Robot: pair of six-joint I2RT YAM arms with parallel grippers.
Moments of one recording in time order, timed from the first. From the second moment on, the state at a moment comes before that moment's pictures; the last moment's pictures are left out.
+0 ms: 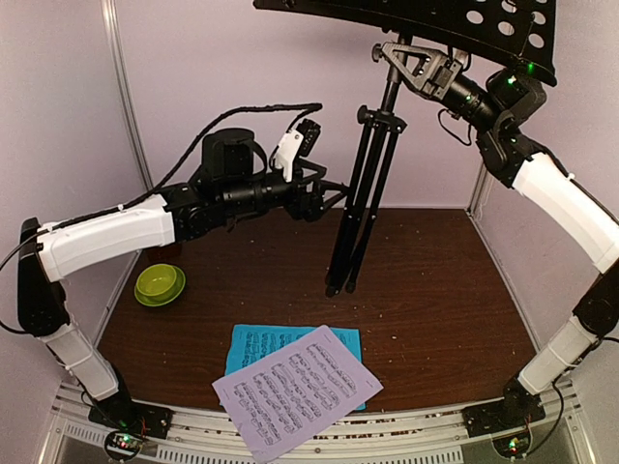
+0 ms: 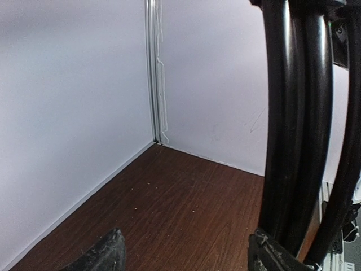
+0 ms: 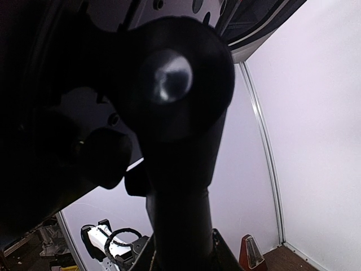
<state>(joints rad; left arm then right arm) -0.89 1.63 1.48 0.05 0.22 0.01 0.49 1.54 1.72 0.49 -0.74 0.74</state>
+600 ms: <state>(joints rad) -0.92 1.60 1.46 0.07 0.29 0.00 0.49 1.54 1.70 0.40 -0.73 0.67</state>
